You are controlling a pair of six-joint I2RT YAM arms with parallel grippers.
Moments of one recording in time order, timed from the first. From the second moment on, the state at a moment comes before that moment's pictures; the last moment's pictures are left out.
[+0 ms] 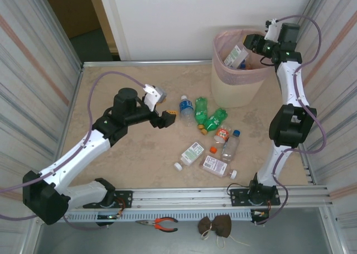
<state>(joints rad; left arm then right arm) -0.59 1.14 0.97 -0.19 0.40 0.04 -0.15 1.98 1.99 -0.41 -0.67 0.33</state>
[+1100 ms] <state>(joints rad) -0.62 1.40 1.16 -0.28 0.38 -0.01 -0.19 1.46 1.64 -0.53 -0.52 0.28</state>
